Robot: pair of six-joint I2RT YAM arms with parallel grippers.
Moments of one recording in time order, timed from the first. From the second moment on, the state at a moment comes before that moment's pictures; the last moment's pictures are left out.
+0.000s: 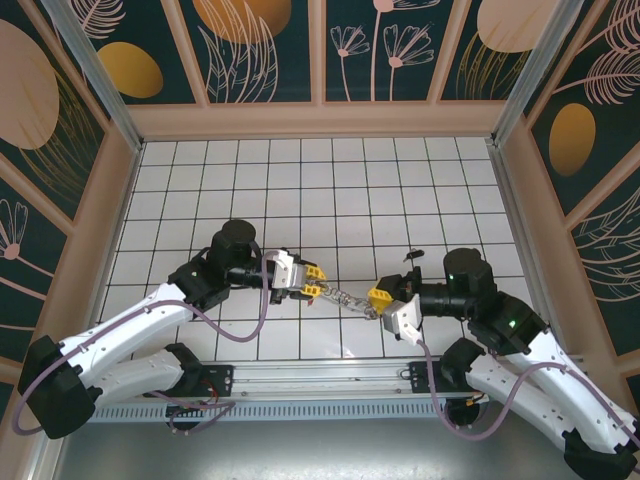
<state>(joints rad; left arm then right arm) -0.77 1.04 0.73 -0.06 0.85 0.53 0.74 0.52 0.72 -0.65 -0.59 -1.25</state>
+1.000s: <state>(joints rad) -0.73 1.03 0.69 0.01 0.73 0.48 0.74 0.47 0.74 -0.62 -0.50 -0.99</state>
